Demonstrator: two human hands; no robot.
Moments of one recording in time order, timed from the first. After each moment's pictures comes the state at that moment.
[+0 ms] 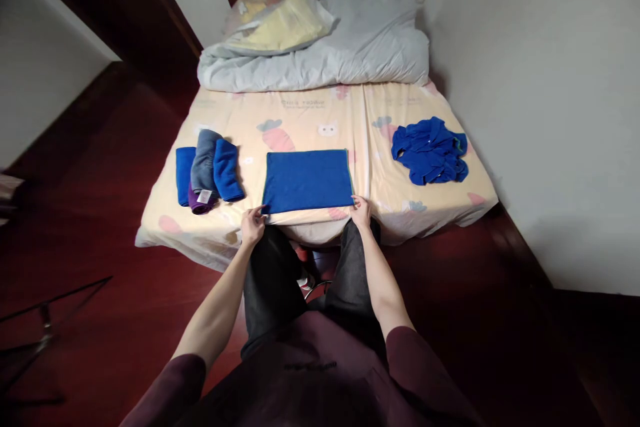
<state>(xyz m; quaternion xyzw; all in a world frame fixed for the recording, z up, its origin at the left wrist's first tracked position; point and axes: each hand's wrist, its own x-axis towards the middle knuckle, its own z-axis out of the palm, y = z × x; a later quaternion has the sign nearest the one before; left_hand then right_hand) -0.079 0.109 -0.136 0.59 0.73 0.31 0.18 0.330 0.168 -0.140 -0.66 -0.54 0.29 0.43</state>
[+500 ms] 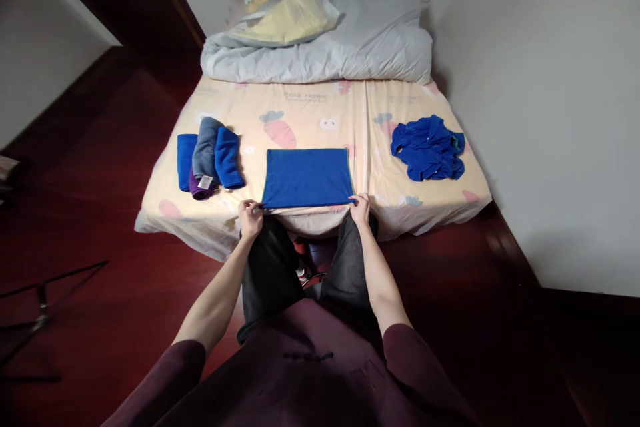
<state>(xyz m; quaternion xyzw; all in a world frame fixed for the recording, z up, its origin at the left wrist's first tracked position) -0.073 0.085 -0.140 0.58 0.73 0.35 0.13 0.338 0.145 -0.131 -0.65 -0.59 0.25 0.42</state>
